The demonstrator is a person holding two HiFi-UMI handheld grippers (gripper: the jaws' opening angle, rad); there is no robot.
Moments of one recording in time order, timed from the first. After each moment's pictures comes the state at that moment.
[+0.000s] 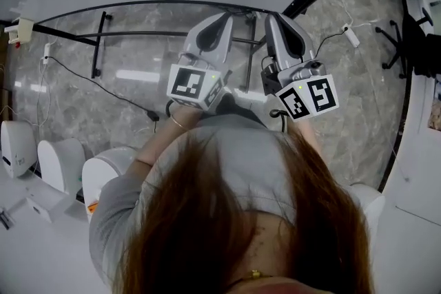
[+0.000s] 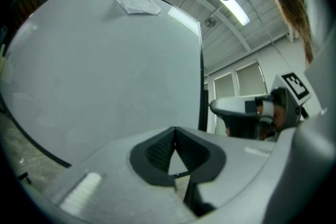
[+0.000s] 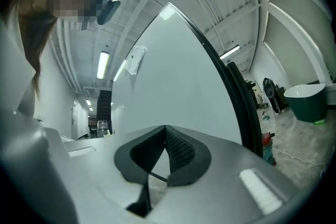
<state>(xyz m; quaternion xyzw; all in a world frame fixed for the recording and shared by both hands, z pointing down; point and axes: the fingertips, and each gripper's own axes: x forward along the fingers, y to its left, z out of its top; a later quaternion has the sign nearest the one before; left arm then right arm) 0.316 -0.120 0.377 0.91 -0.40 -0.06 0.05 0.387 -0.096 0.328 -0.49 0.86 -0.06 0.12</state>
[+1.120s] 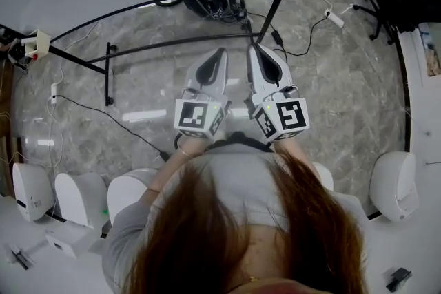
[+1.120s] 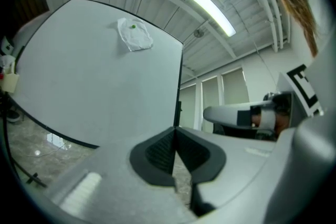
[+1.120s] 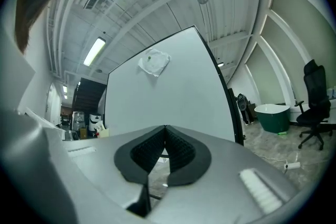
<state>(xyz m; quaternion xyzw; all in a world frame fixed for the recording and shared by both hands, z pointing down) 0.203 0.068 0.363 0.93 -0.35 -0.05 0.04 0.260 0.090 0.331 -0.62 0.78 -0.03 0.09</state>
